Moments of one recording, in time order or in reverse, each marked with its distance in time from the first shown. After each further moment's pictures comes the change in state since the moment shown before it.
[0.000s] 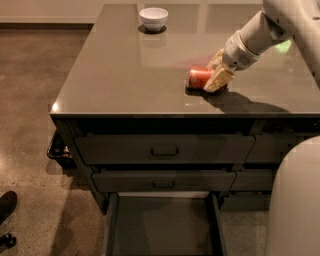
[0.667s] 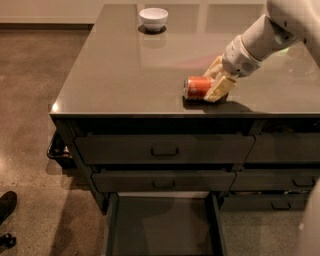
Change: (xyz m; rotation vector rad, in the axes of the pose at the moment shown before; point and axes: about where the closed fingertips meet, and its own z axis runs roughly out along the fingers) arm -0.015 0.041 -0.006 -0.048 -0.028 -0.088
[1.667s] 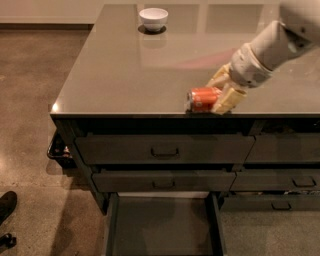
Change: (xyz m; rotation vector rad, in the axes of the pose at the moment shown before) arm -0.005 0.054 -0.014 -0.041 -0.006 -0.089
